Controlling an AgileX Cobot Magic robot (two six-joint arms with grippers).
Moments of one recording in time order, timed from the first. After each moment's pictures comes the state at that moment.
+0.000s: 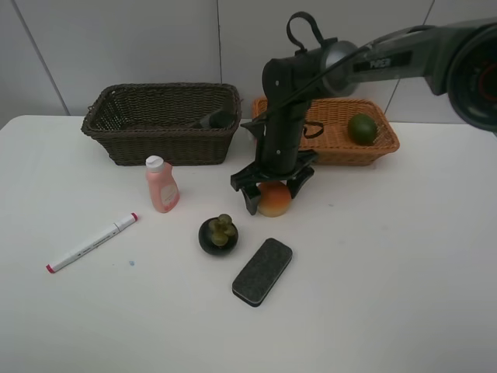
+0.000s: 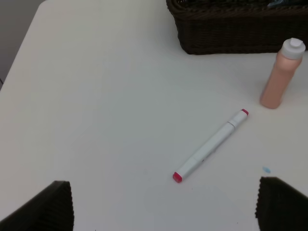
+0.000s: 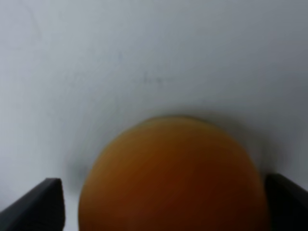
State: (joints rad) left arm -0.01 -0.01 -0.50 0.06 1.06 -0.01; right arm 0.55 2.32 -1.73 0.00 1.08 0.05
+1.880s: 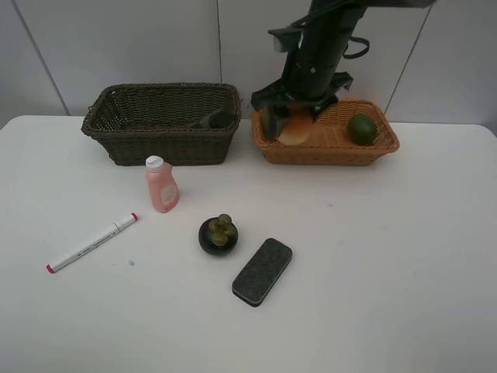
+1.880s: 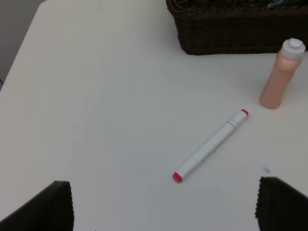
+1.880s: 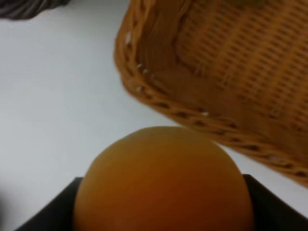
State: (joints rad) left arm -0.01 -0.01 -0.50 0.06 1.06 -0.01; right arm 0.46 2.07 -1.81 -0.07 1.11 0.06
